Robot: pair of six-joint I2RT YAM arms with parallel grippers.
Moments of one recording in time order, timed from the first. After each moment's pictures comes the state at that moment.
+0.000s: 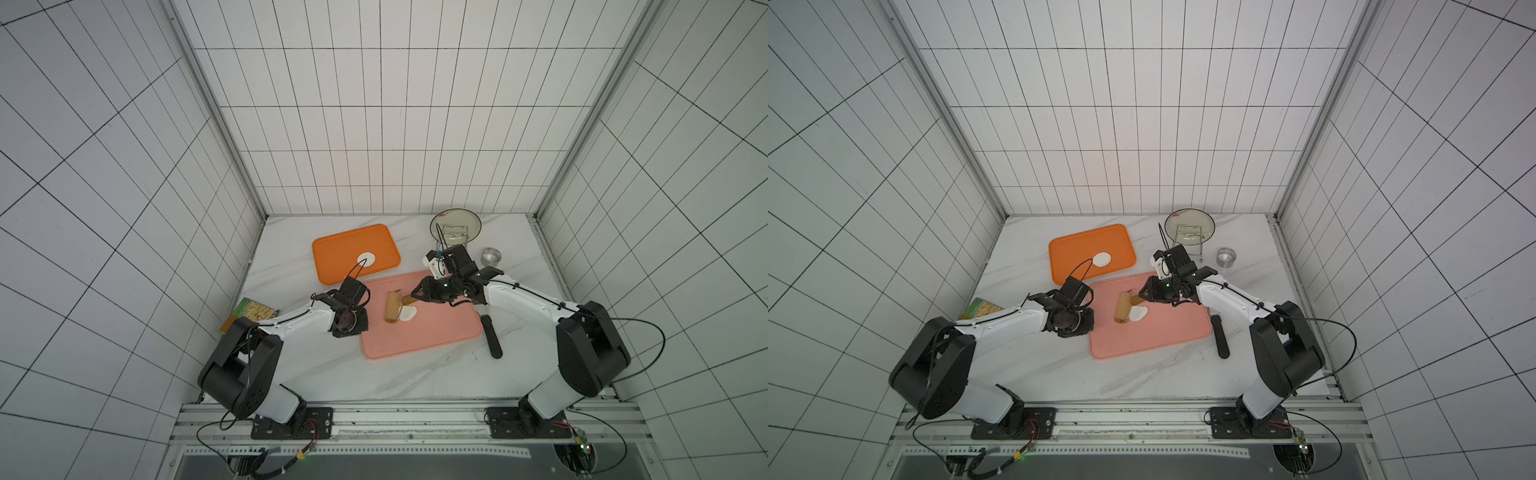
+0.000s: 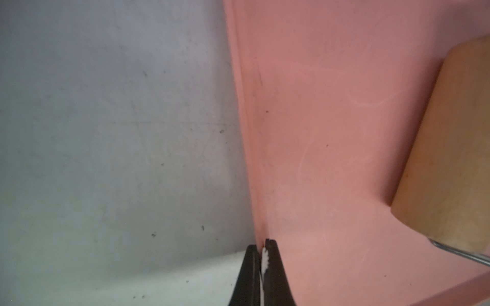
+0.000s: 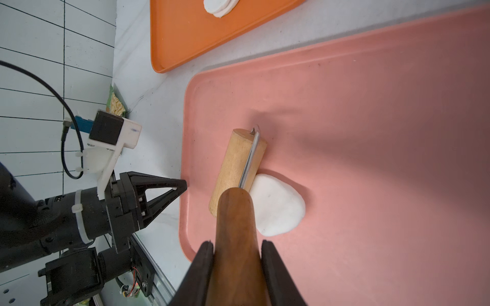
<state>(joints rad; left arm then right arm) -0.51 1.49 0.76 -0.51 0.07 -0.65 0.65 1.60 1.08 -0.40 -0.43 0.50</state>
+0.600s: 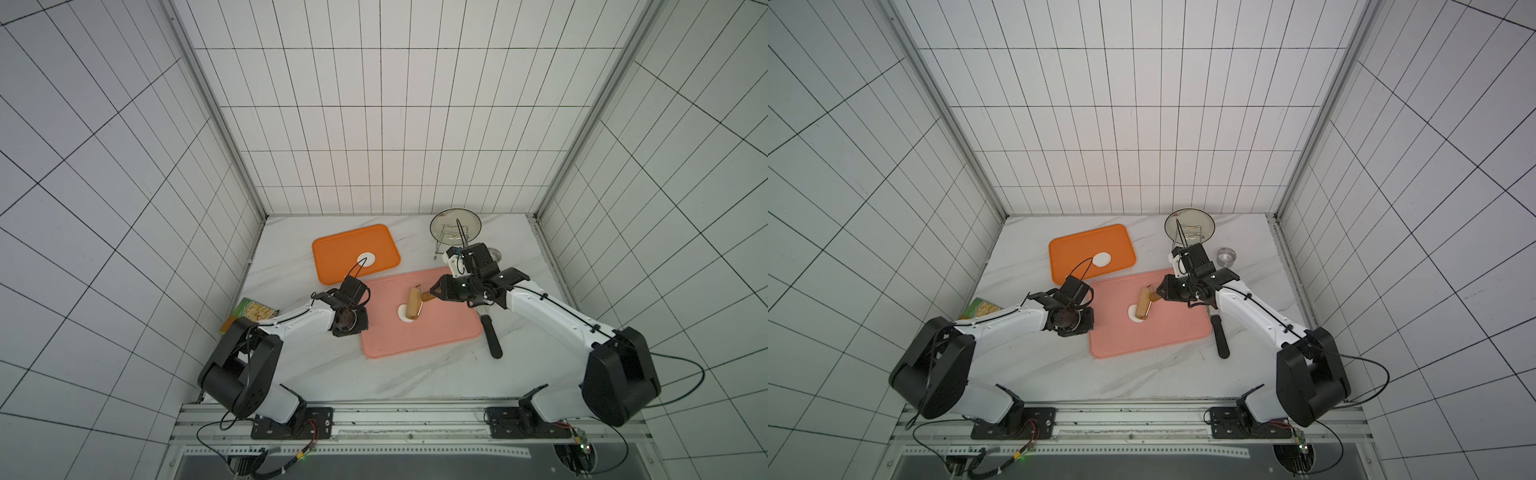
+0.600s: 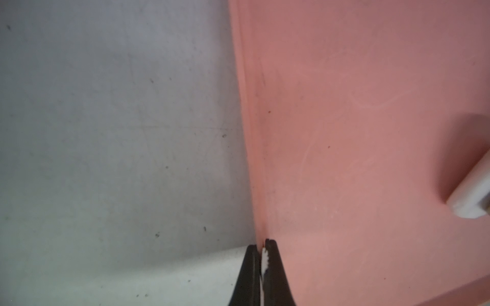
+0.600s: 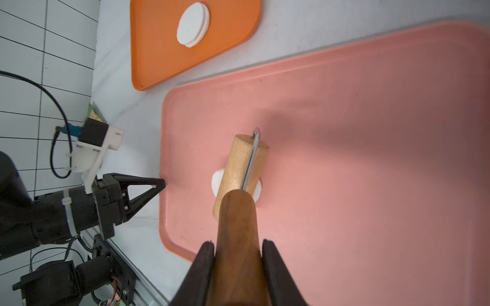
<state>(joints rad) -0.51 1.49 0.77 -0.53 0.07 -0.65 0.59 1.44 1.03 -0.51 -0.35 0.46</state>
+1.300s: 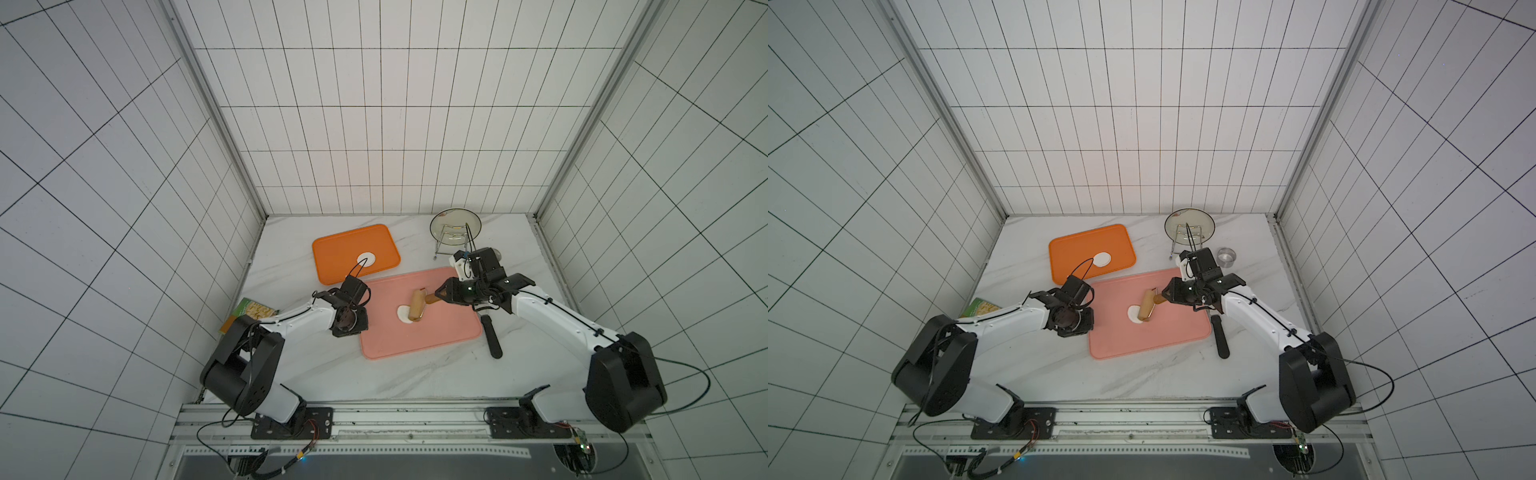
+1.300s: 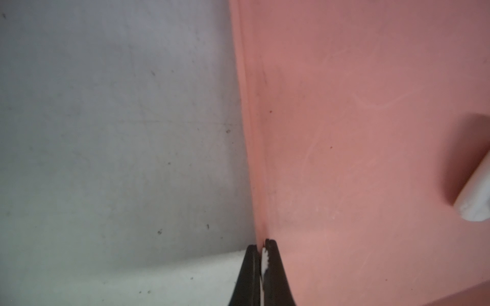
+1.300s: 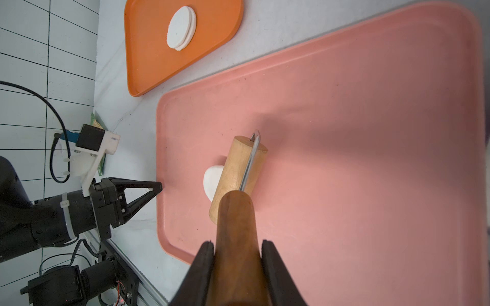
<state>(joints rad) -0.51 1.50 0.78 -0.55 0.06 -0.65 0.54 1.40 0.95 -0.48 -0.36 0.48</state>
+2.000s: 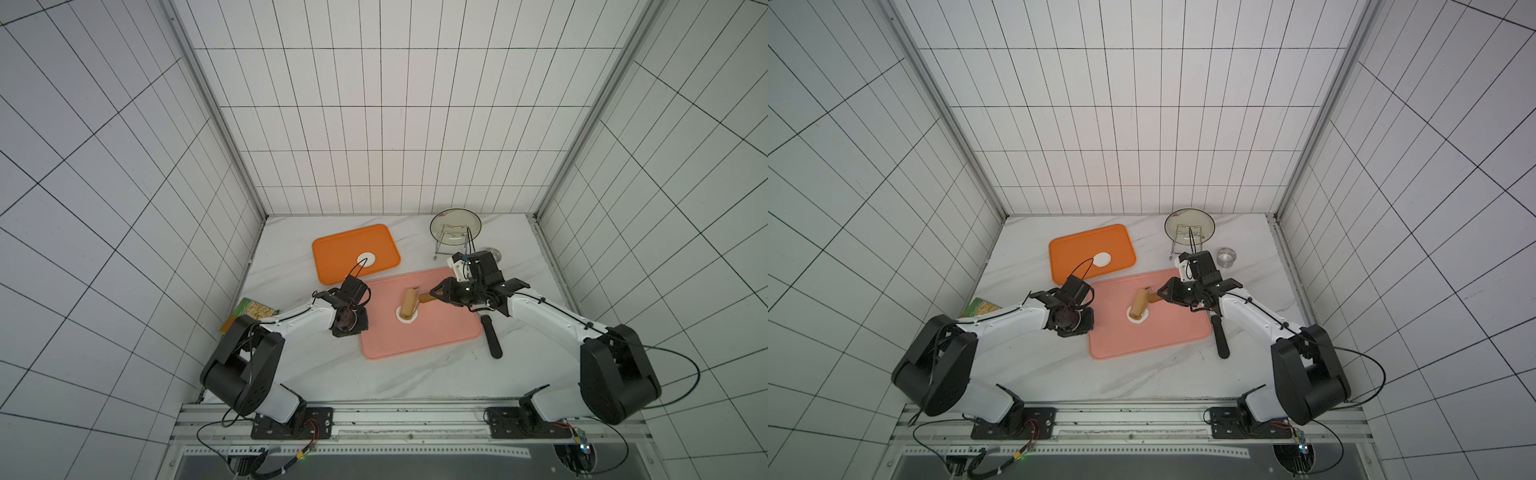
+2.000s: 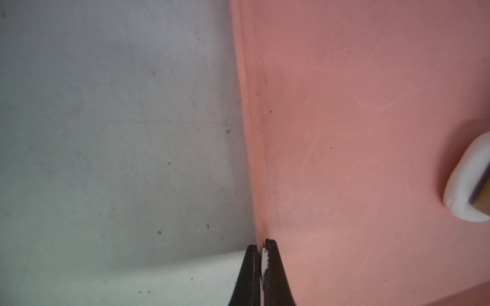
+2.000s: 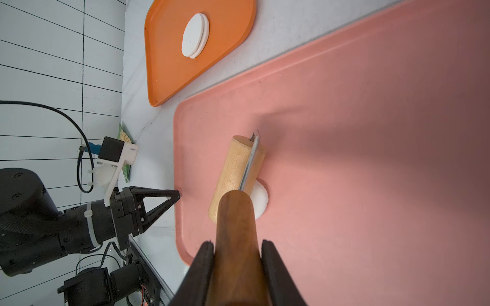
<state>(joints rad) -0.51 1.51 0.78 -0.55 0.06 -0.66 0.51 1.42 0.88 -0.33 -0.45 0.57</state>
